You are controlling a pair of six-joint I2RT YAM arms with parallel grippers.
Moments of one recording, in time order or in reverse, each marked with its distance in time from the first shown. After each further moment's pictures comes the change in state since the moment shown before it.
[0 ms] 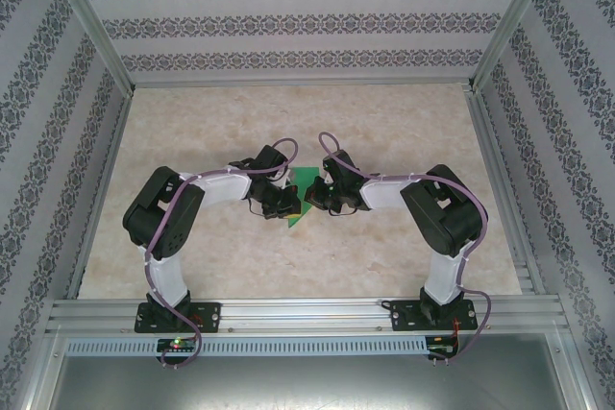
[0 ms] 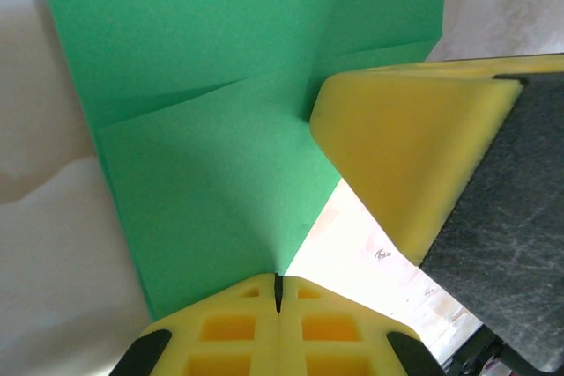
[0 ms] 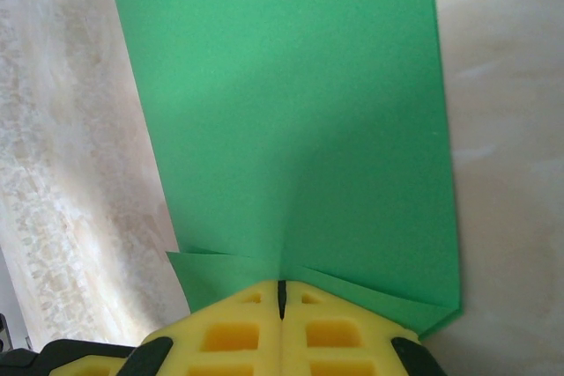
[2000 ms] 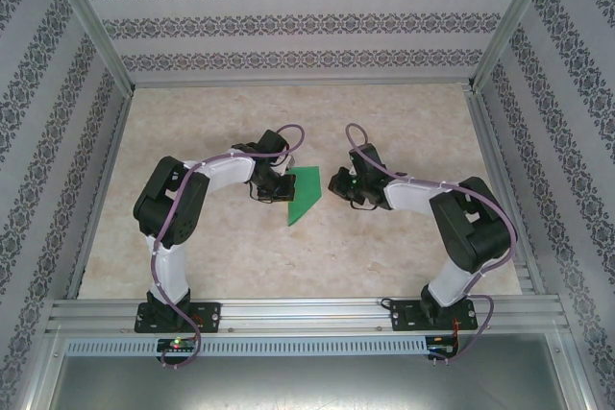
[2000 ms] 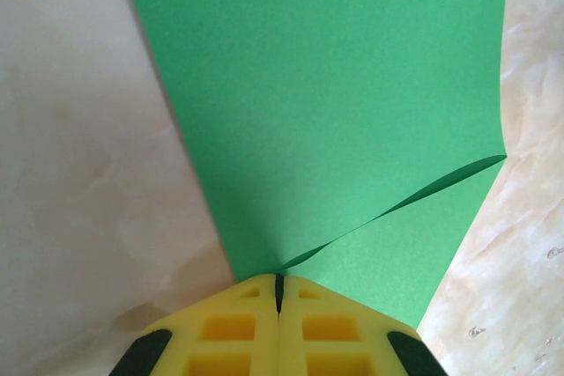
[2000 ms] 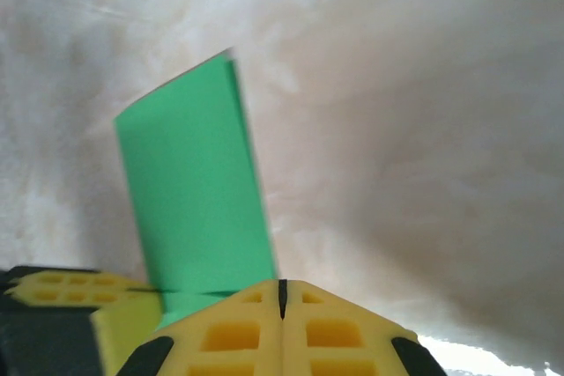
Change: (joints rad) left arm 0.055 0.106 0.203 -0.187 -0.181 0.271; right arm -0.109 -0.182 -0.098 -0.021 0.105 -0.089
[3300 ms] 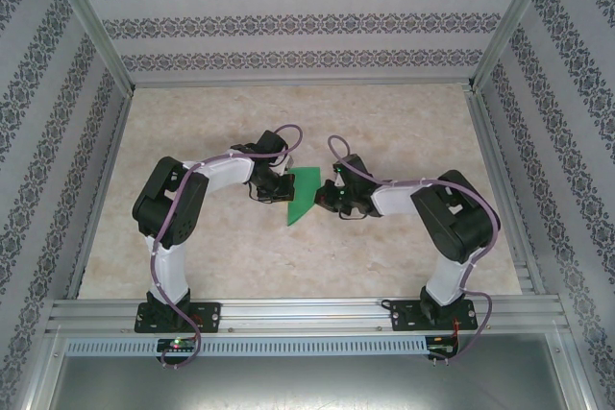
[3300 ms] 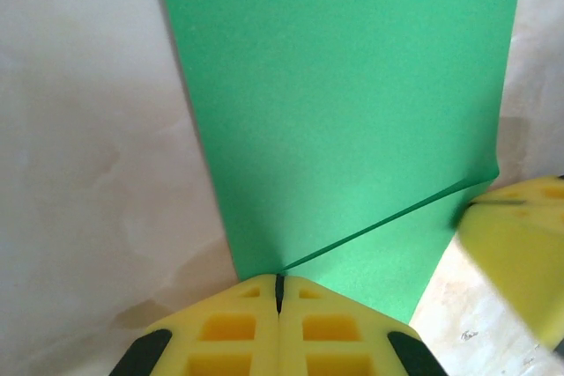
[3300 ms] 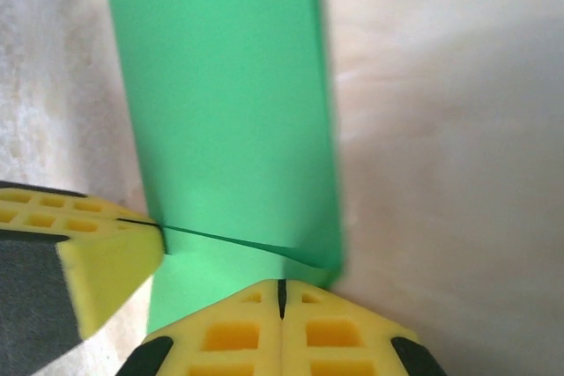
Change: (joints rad) left arm 0.004 -0.005 -0.015 0.018 0.007 -0.034; right arm 0.041 0.087 -0.041 0.098 -0.093 0.017
